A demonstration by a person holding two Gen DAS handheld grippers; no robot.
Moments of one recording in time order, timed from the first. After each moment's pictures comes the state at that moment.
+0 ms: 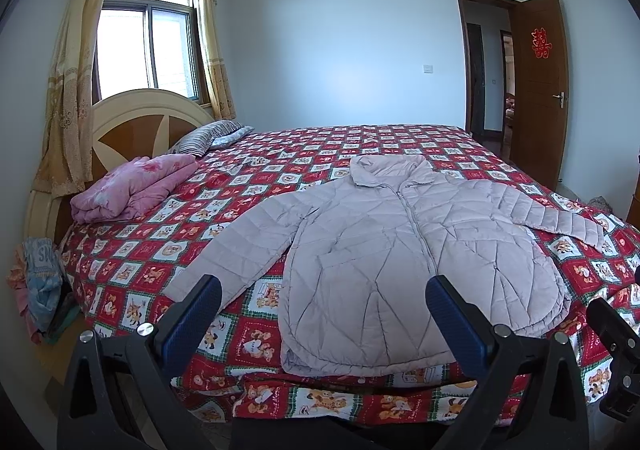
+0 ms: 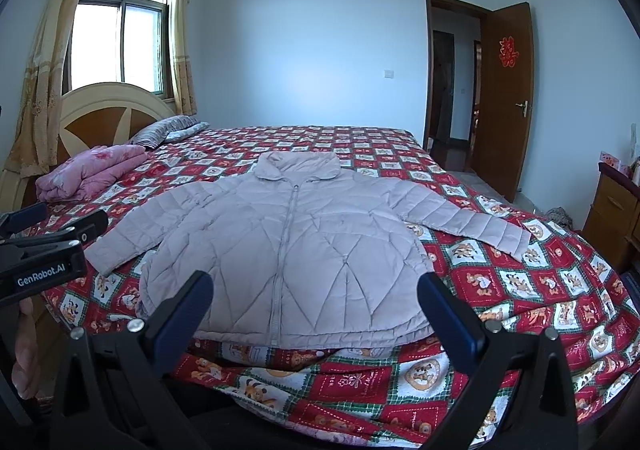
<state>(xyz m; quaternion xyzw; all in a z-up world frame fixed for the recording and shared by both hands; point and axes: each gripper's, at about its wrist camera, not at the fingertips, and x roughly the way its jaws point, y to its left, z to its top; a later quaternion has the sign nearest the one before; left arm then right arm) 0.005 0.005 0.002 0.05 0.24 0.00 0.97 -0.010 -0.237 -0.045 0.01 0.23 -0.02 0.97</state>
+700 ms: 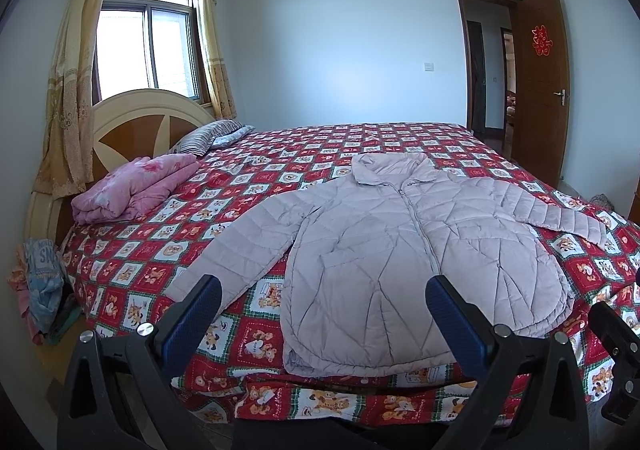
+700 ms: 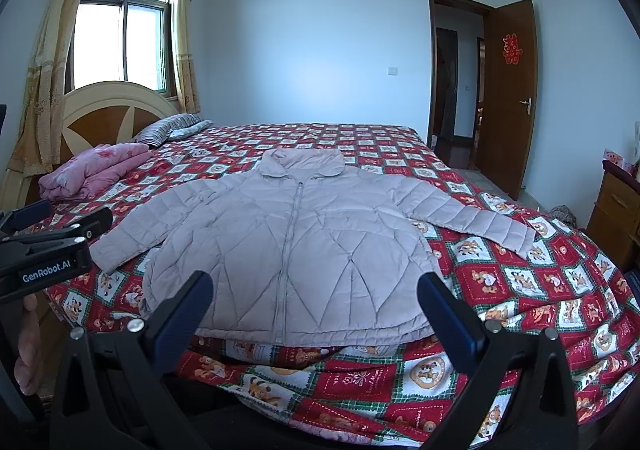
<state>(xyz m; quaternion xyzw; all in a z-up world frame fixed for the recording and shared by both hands) 0.005 0.007 0.000 0.05 0.24 0.00 0.97 -0.010 -0.233 -0.046 0.01 0.24 -0.02 0.97</state>
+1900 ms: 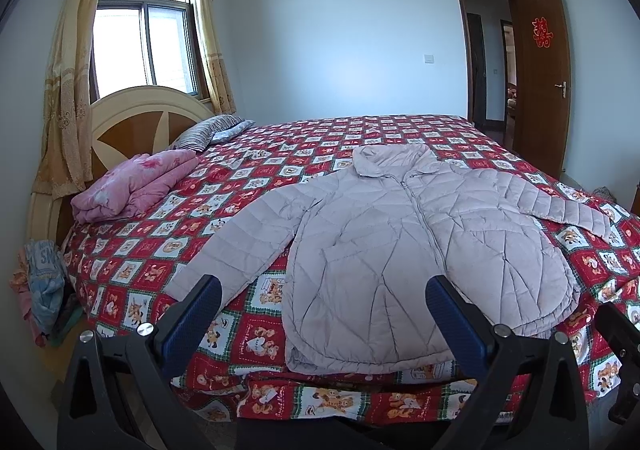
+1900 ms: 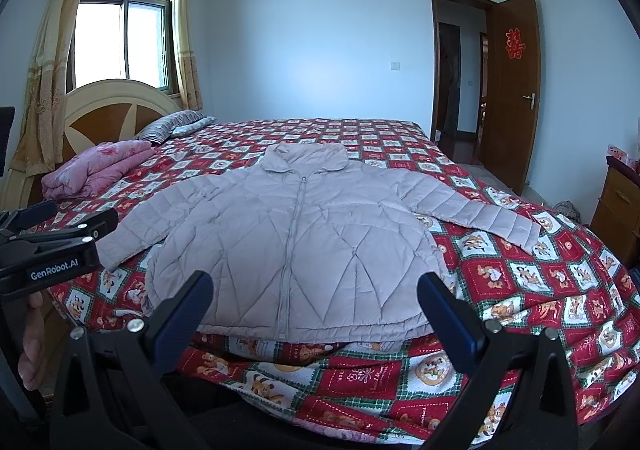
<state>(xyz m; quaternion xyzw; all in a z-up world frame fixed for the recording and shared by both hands) 0.016 0.006 -0.007 0.06 0.25 0.00 0.97 -0.008 -0.231 -0.051 0.01 0.24 -0.01 0.97</state>
